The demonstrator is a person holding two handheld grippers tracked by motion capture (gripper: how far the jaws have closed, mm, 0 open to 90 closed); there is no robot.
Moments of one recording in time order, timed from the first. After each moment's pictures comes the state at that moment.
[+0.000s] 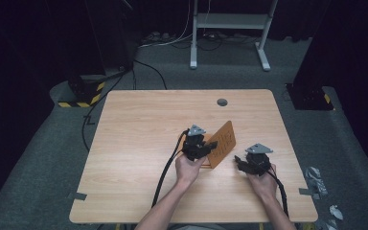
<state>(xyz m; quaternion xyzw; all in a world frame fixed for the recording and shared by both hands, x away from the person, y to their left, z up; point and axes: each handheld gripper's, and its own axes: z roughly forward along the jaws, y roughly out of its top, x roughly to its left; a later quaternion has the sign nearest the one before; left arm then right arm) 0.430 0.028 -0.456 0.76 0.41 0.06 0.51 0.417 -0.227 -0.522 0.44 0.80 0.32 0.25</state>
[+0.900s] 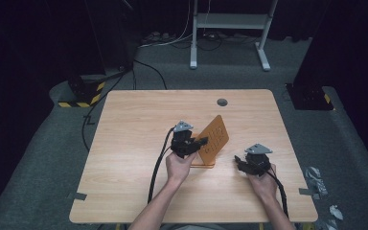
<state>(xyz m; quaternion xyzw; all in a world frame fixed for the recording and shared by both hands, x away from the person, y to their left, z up) 0.427 0.063 -0.440 0.73 0.43 0.05 0.53 0.416 -0.226 -0.522 0.43 0.80 0.32 0.26</state>
